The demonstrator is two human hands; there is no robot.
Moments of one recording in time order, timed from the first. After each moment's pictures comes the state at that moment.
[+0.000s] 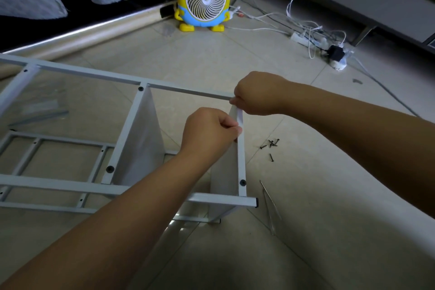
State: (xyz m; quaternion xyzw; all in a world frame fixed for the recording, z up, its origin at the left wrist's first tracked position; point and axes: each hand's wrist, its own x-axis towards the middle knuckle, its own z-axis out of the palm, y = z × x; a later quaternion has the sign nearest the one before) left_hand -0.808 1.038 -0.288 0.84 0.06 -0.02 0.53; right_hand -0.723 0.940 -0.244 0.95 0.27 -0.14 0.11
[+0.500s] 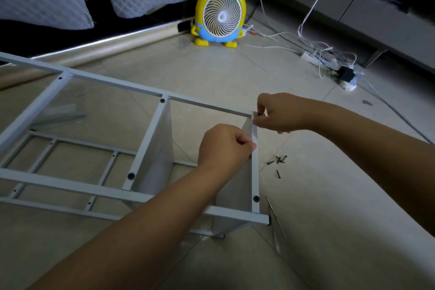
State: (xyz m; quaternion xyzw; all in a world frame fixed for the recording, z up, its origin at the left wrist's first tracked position) left_hand -0.809 1.035 -0.290 0.84 0.07 -0.02 0.53; right_hand -0.728 0.928 -0.229 0.95 0.21 -0.23 0.00
